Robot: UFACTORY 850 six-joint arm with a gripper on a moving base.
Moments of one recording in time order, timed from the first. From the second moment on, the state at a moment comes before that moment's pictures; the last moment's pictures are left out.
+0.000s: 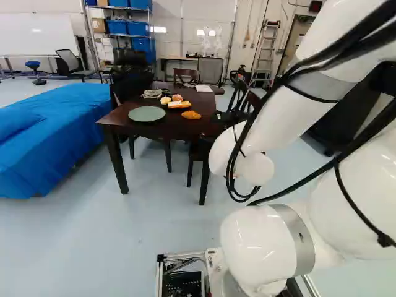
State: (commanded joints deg) arm 0.0 16.0 -5.0 0.0 50.0 0.0
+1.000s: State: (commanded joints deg) arm 0.0 16.0 -5.0 0.0 50.0 0.0
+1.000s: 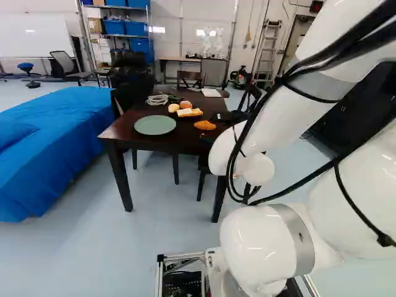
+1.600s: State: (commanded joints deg) arm 0.0 16.0 -5.0 0.0 50.0 0.0
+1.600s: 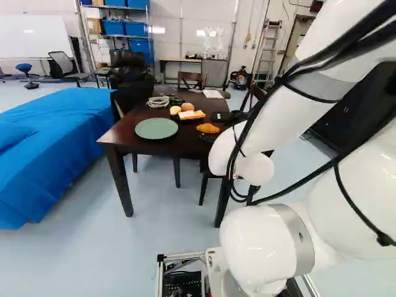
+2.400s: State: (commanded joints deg) arm -0.4 12.6 -8.1 0.0 50.0 0.0
